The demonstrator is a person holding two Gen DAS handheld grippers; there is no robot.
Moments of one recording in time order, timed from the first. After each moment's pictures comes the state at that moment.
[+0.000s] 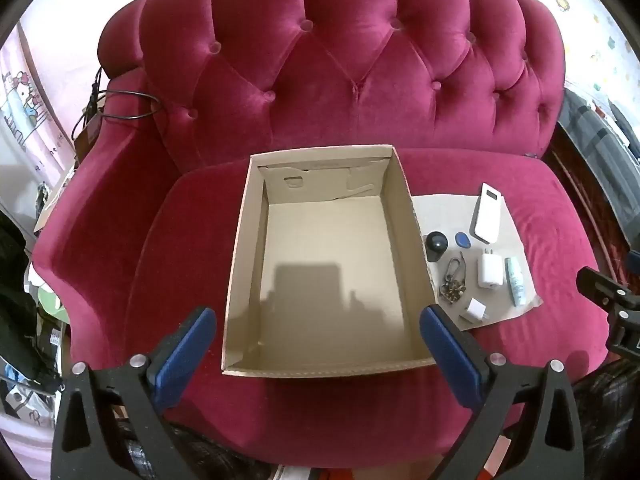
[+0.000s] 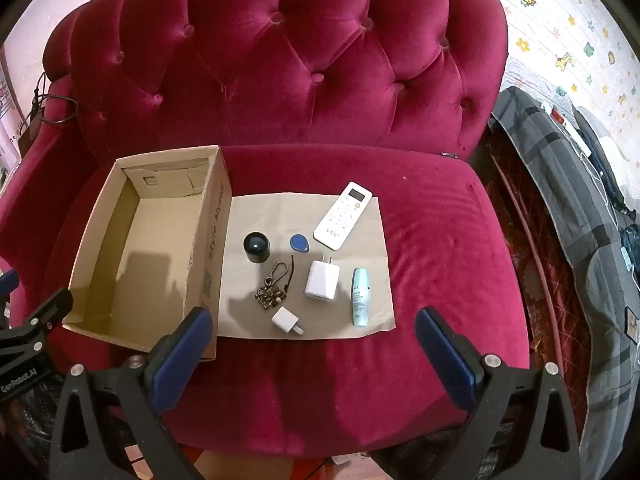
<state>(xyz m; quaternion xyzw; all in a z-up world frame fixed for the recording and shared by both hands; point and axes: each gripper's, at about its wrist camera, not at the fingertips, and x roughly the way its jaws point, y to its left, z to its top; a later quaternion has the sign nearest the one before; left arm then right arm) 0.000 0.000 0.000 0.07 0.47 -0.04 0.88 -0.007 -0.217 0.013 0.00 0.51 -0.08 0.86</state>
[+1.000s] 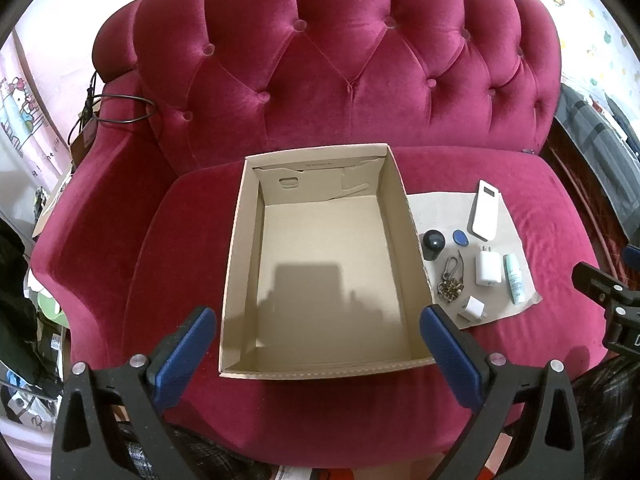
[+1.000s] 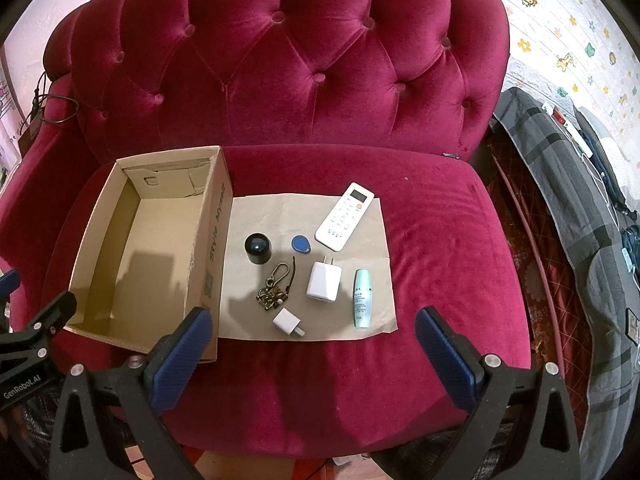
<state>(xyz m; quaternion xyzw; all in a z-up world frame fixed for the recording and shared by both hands) 0.000 -0.005 0.000 0.07 0.47 -0.04 0.88 -0.006 -0.215 0.012 -0.01 0.51 -0.09 0.86</state>
